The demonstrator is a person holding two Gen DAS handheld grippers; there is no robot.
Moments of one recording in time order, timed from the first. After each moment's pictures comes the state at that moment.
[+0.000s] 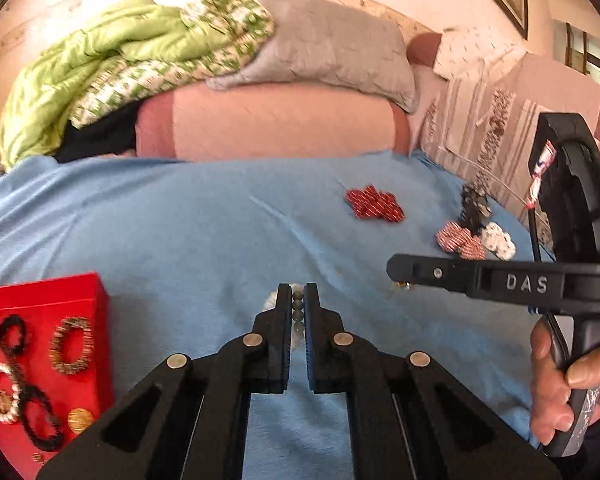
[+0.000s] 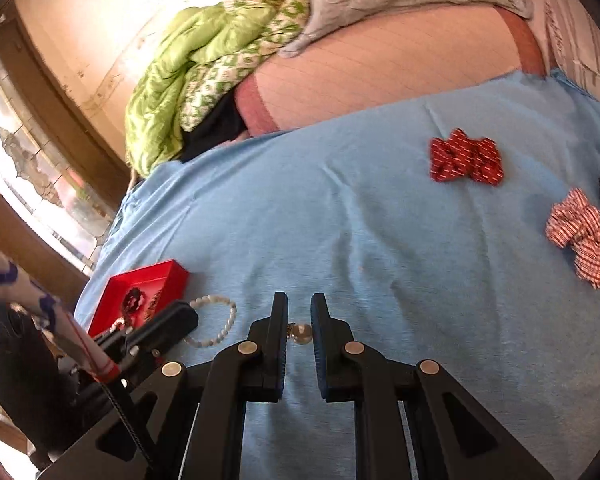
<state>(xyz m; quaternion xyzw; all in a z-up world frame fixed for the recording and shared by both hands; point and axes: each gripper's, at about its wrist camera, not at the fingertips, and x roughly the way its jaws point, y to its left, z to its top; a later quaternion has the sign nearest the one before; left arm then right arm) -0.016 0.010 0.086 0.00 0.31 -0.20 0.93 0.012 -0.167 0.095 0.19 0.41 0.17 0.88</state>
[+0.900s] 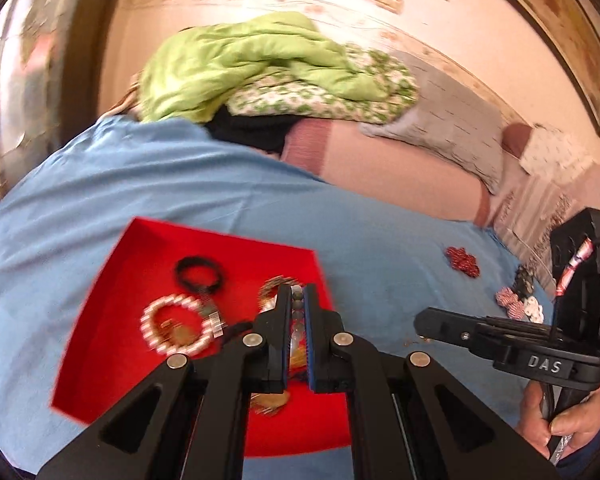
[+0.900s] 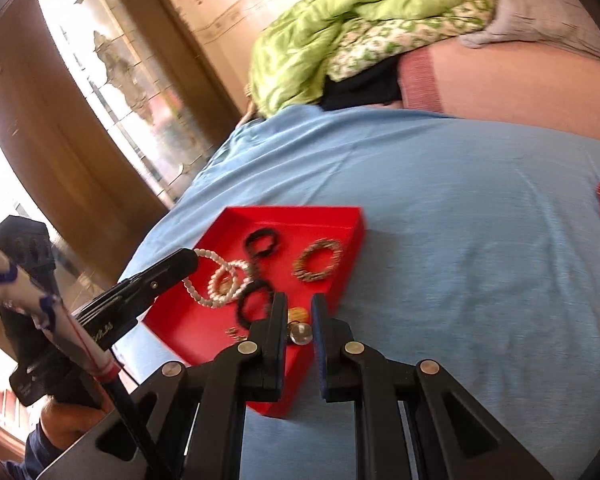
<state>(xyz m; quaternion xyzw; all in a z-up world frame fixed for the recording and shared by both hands) -0.094 0.216 0.107 -0.13 0.29 -0.05 0.95 -0.025 0.010 0.118 0.10 0.40 0.34 0.85</state>
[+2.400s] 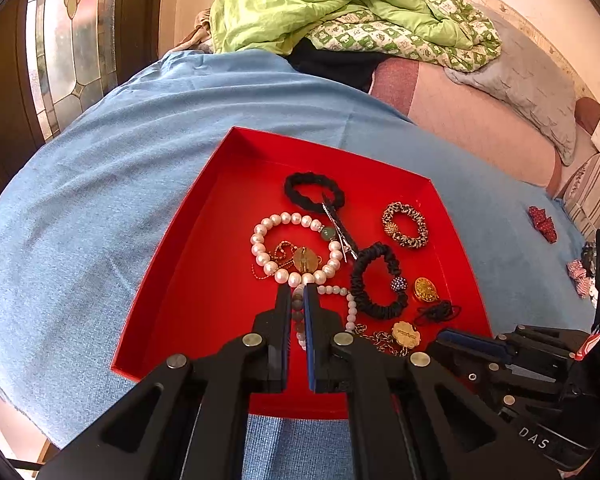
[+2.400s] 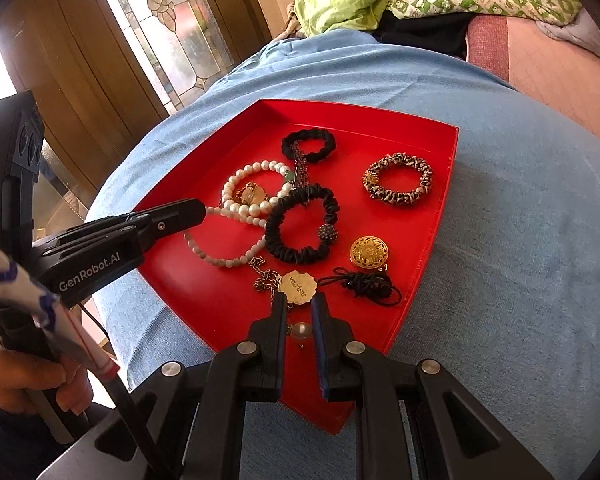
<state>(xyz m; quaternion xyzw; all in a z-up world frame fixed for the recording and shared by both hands) -0.090 0.261 0.049 -0.12 0.40 0.05 0.91 -0.042 0.106 0.053 -0.02 0.45 0.36 0.81</state>
